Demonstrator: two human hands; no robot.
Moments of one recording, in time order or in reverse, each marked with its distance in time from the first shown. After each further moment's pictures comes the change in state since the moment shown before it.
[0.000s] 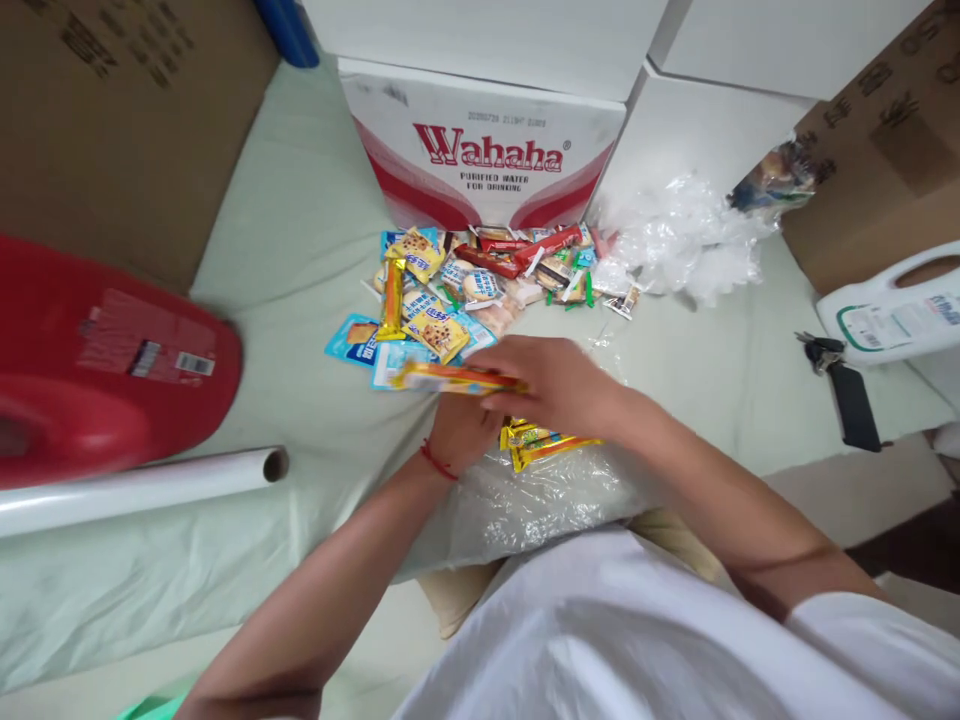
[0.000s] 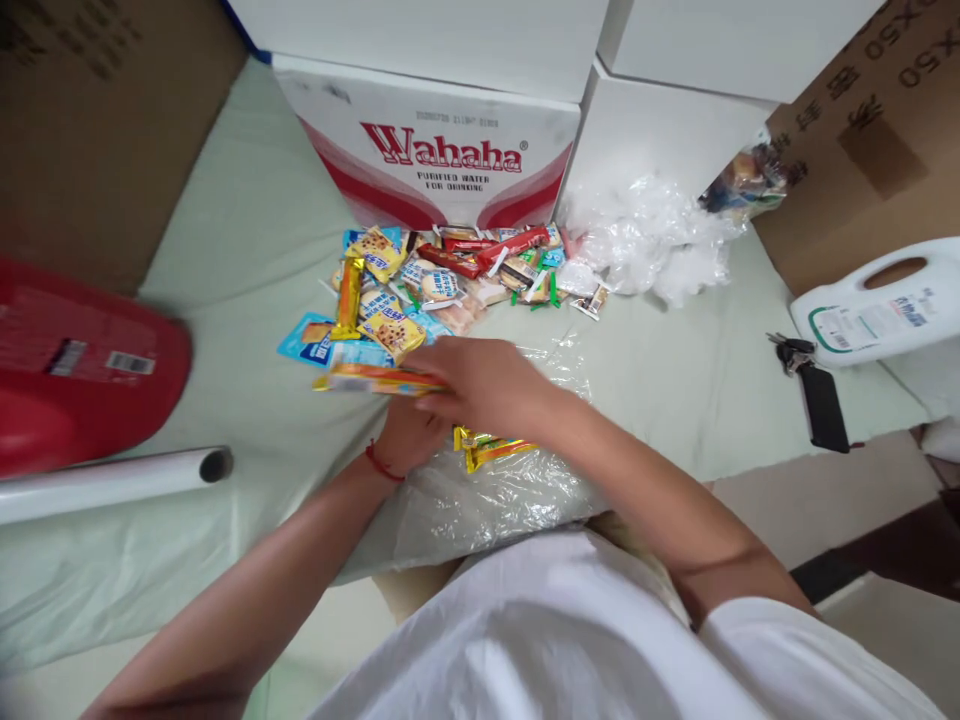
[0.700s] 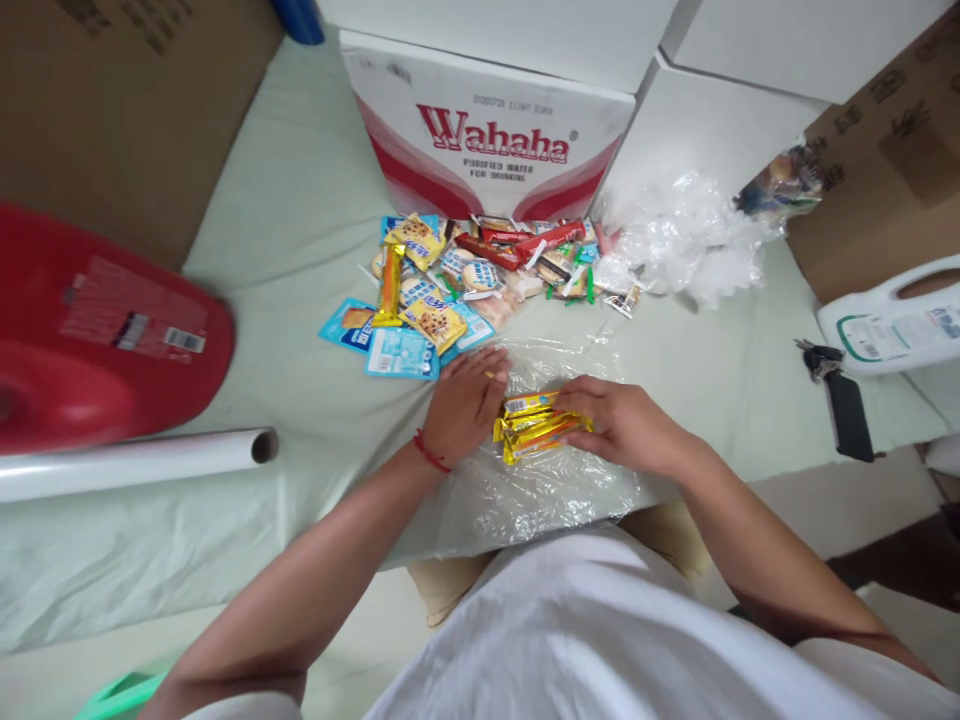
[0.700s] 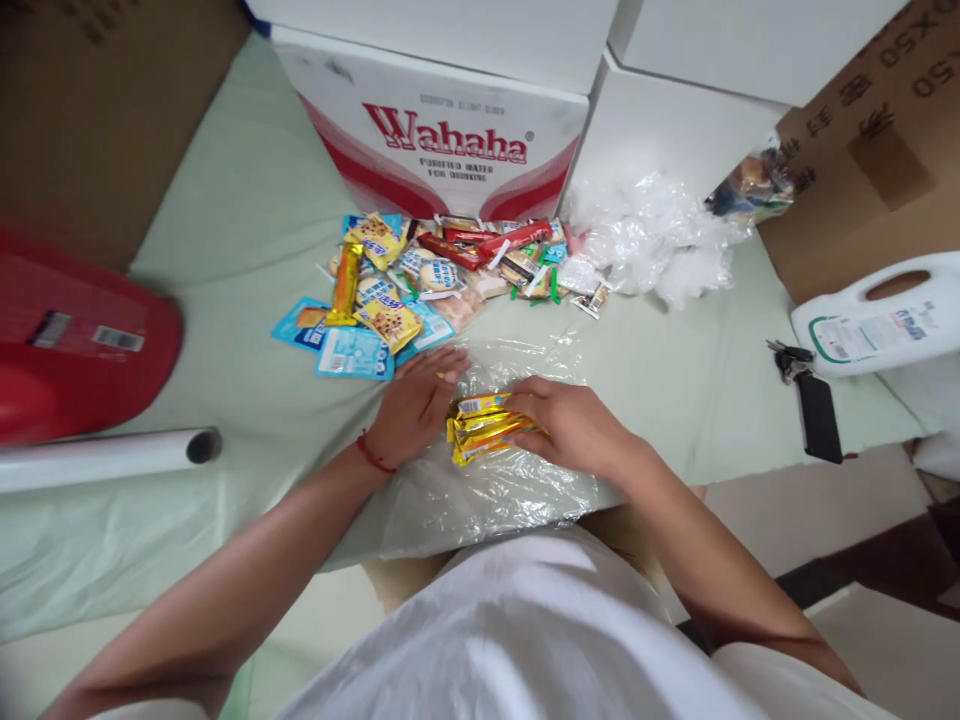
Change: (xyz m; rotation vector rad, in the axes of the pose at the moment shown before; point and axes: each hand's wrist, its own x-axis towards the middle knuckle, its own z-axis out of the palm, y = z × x) left_hand 0.000 0.020 -0.016 0.014 -0.054 -0.004; right_hand -0.102 0.042 0.010 0.023 -0.063 0.134
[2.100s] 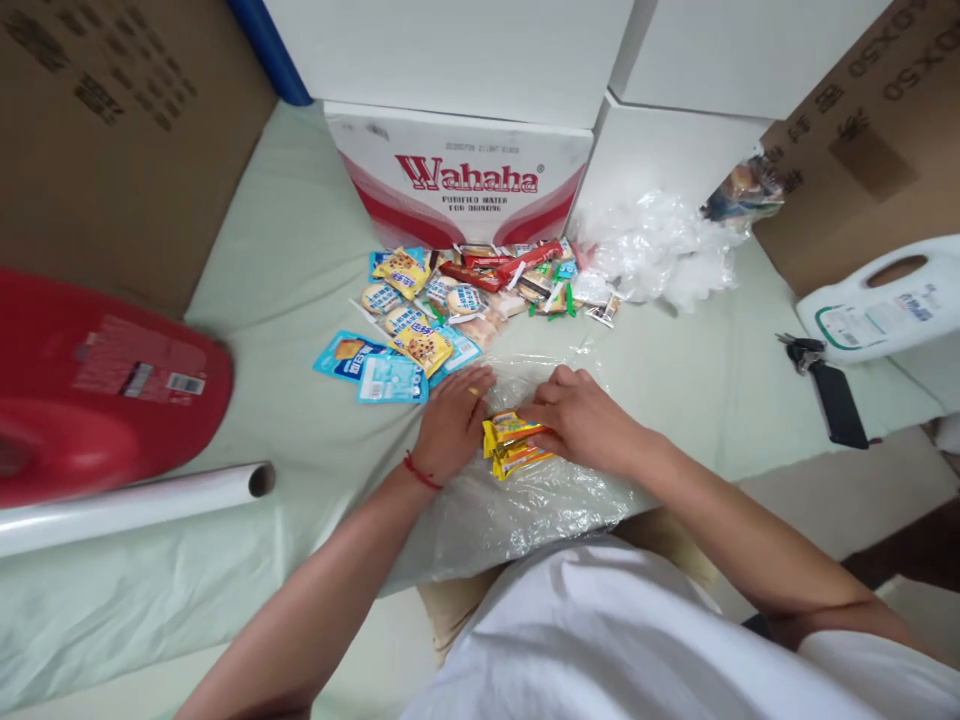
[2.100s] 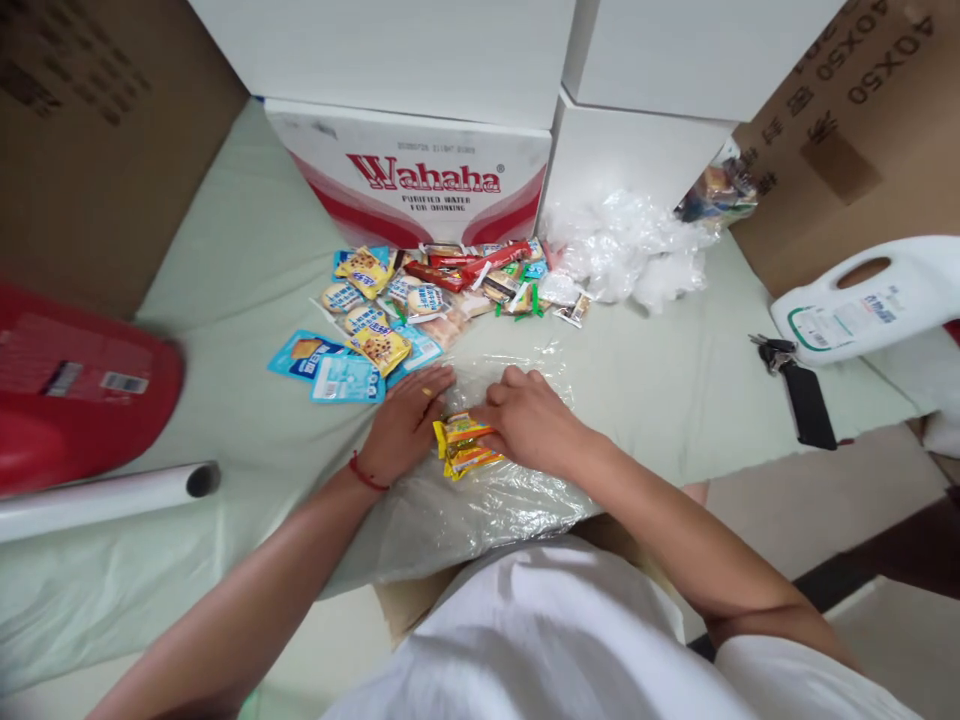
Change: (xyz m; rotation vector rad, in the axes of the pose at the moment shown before) left_hand 0.002 -0.020 0.007 0.040 0.020 0.060; right_hand 0.029 -0.016 0.000 -0.240 -0.041 0.003
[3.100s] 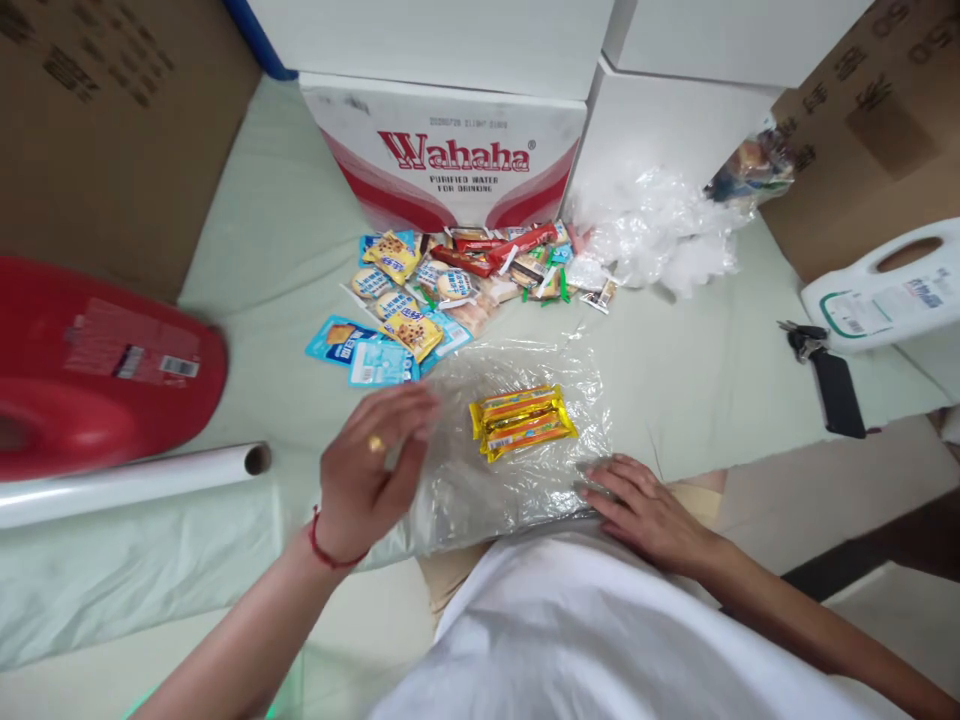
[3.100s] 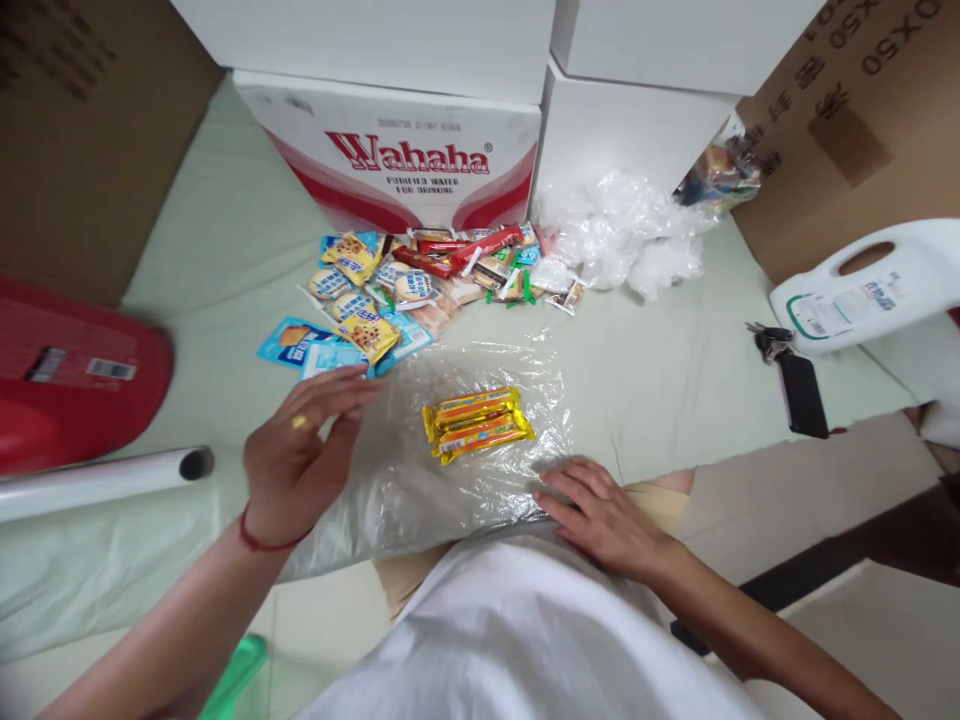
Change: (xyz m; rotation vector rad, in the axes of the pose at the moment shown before) left_hand -0.043 0.046 -0.076 -0.151 0.364 0.092; right_hand -0.175 0.001 0.096 -0.043 0.266 -0.099
